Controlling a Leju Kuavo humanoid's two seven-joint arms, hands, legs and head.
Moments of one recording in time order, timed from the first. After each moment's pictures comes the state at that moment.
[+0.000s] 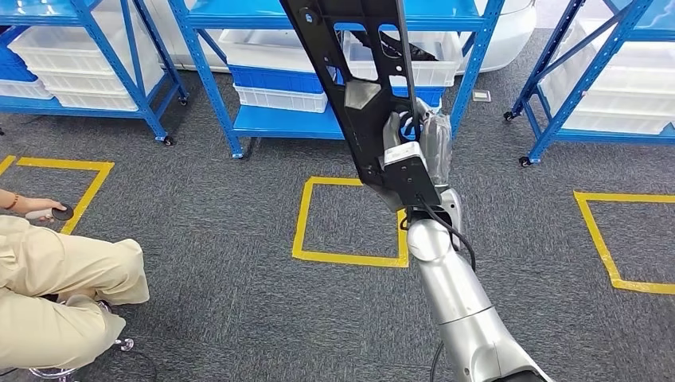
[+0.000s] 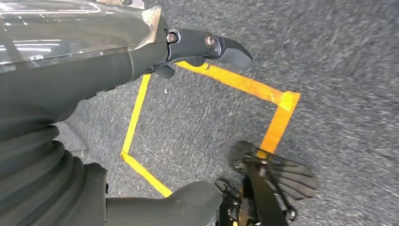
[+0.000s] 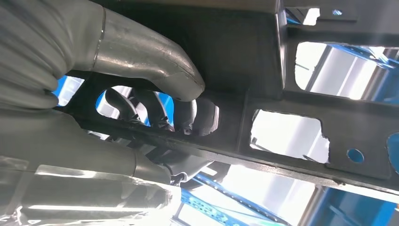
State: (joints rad) left arm -0.12 -0.16 1.08 -0.21 -0.75 0.25 -0.10; right arm -0.58 0.11 0.28 -1.27 0.48 -0.44 -0.37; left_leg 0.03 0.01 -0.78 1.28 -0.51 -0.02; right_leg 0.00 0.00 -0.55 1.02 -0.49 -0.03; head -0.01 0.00
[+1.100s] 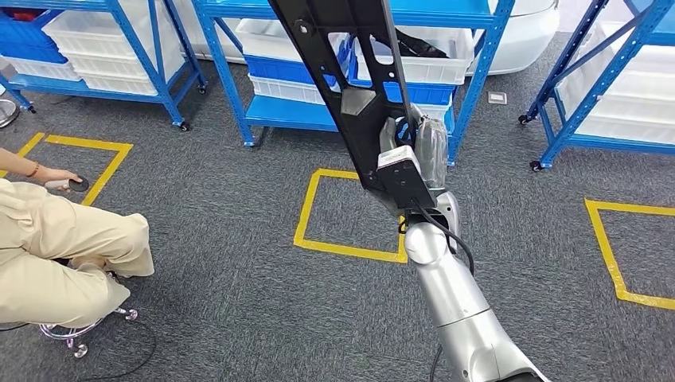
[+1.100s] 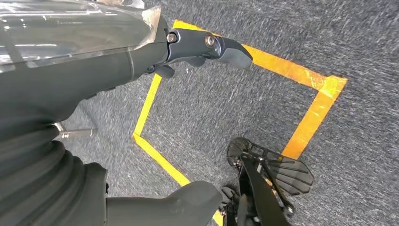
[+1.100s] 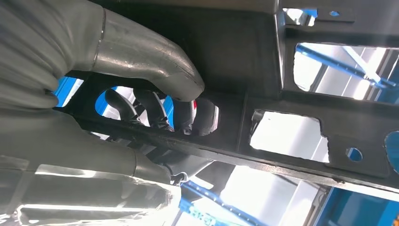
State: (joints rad) left arm -0.11 -0.15 1.08 -0.21 -0.75 0.25 -0.09; right arm -0.57 0.12 0.29 -1.25 0.51 -0.45 -0.36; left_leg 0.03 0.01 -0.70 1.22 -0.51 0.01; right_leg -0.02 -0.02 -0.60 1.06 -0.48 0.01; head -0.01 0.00
